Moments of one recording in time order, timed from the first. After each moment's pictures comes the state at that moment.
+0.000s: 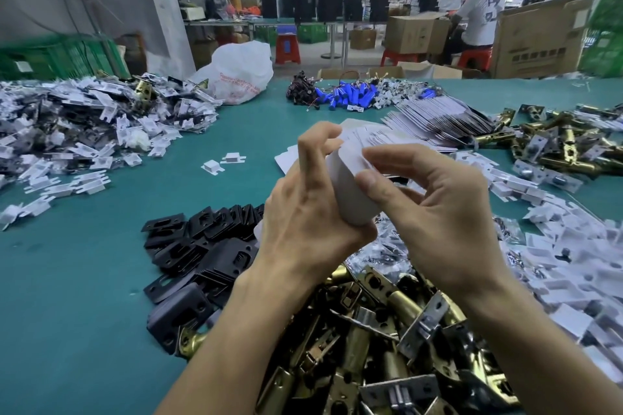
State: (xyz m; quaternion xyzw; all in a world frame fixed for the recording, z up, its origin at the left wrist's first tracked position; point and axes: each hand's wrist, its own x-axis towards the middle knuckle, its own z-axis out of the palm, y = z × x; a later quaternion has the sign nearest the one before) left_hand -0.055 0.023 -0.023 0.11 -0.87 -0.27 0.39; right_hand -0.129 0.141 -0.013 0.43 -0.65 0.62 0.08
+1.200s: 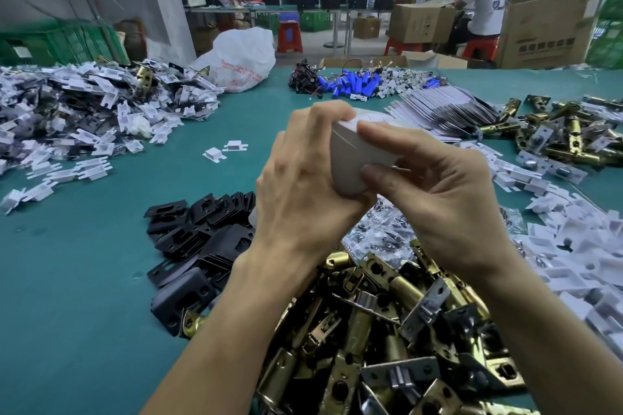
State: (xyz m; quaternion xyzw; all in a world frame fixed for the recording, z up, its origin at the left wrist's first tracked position) left_hand -0.050 0.022 -0.017 0.11 -0.85 -0.23 0.46; right_hand -0.134 0.141 -0.012 0.48 -0.57 0.67 -0.03
